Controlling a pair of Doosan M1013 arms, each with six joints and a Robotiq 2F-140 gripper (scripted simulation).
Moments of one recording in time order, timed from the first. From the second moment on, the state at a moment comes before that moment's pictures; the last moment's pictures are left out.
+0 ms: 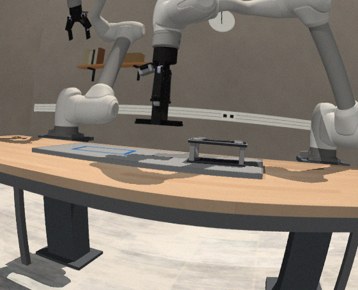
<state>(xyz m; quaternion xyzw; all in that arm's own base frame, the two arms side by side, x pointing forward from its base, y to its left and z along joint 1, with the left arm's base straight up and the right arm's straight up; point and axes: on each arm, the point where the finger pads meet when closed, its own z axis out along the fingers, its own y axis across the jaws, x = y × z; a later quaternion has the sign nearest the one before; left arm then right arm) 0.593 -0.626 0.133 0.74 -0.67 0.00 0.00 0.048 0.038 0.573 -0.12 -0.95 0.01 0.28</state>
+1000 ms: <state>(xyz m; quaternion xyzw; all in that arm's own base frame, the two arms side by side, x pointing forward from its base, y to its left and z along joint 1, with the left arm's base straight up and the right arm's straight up) 0.594 -0.540 0.147 0.74 -0.67 0.00 0.00 0.048 0.038 0.573 -0.12 -0.95 0.01 0.28</state>
